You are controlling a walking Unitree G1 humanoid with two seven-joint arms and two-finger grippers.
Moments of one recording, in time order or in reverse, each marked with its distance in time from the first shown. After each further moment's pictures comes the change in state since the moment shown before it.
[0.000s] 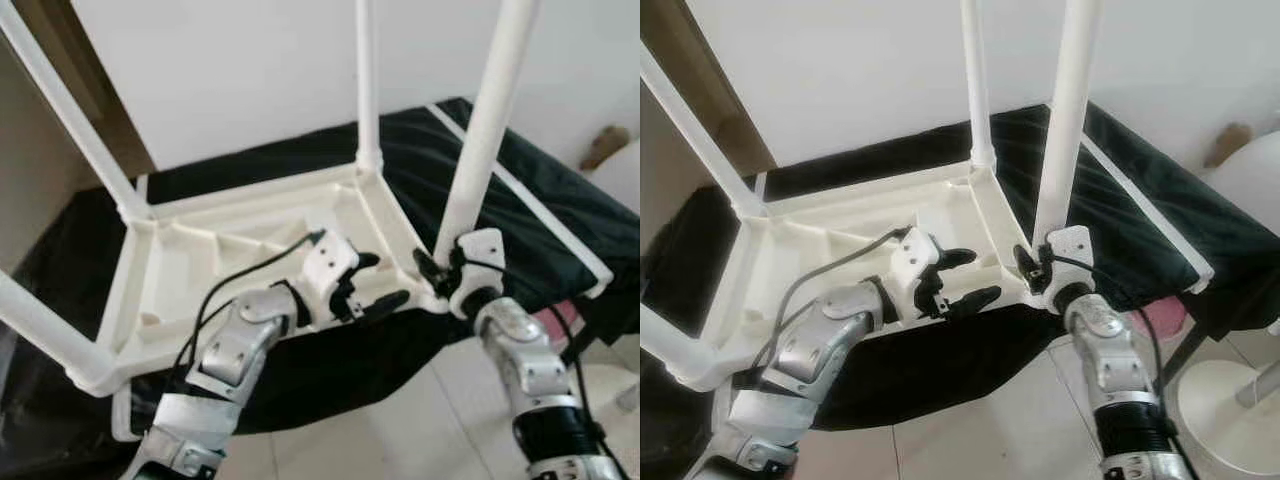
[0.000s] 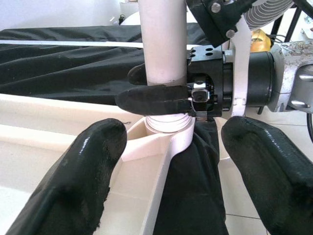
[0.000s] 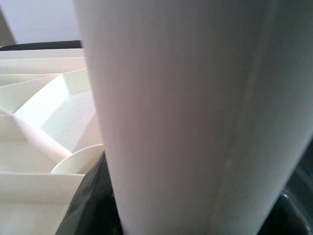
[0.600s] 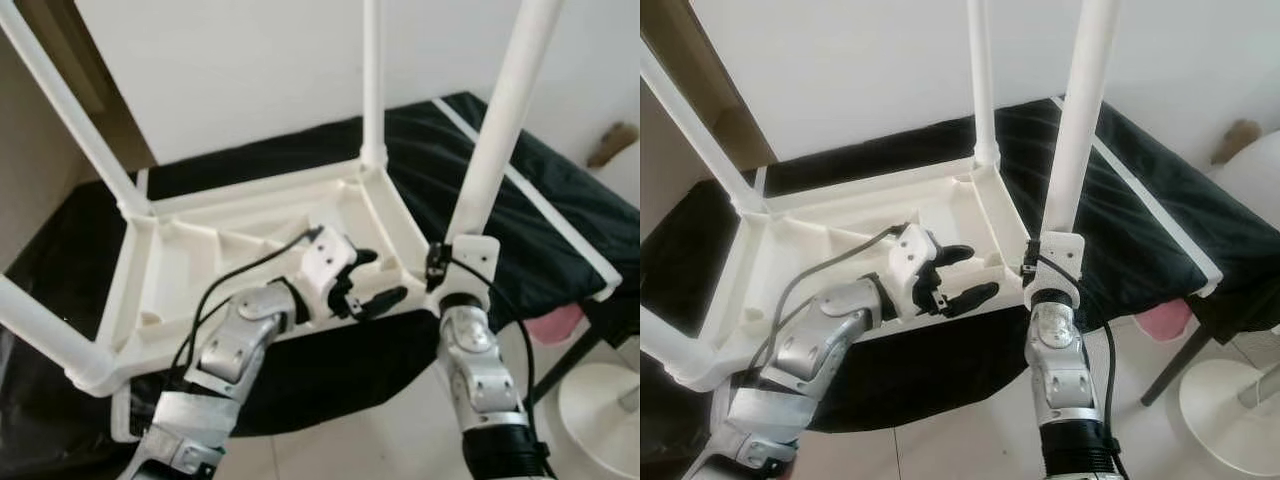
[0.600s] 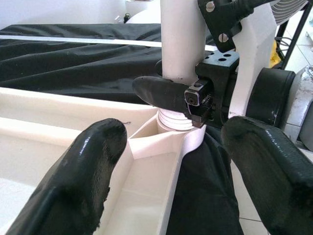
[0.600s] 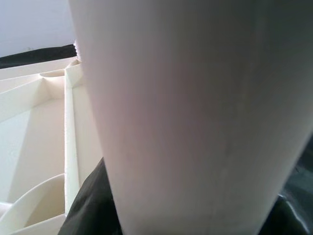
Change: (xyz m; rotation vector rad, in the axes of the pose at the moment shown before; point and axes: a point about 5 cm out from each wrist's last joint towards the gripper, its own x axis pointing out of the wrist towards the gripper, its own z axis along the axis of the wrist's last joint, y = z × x) left arm 0.000 0.002 0.002 0.004 -0.006 0.008; right arm -0.008 0.026 0.002 0.079 -0.011 -0.445
